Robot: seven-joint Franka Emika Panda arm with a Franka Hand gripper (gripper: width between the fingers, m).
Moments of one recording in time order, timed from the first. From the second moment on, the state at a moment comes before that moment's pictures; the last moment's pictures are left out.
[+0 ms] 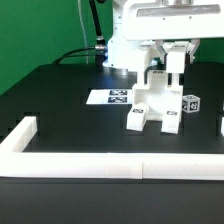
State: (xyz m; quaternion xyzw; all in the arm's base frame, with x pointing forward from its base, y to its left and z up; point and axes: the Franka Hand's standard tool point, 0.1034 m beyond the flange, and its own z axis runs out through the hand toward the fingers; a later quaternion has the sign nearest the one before) arm 0.502 0.061 0.119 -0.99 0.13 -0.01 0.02
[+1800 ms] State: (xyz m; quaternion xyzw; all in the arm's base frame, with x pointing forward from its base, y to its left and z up) arm 0.508 0.056 0.119 -0.99 0.12 -0.02 0.02
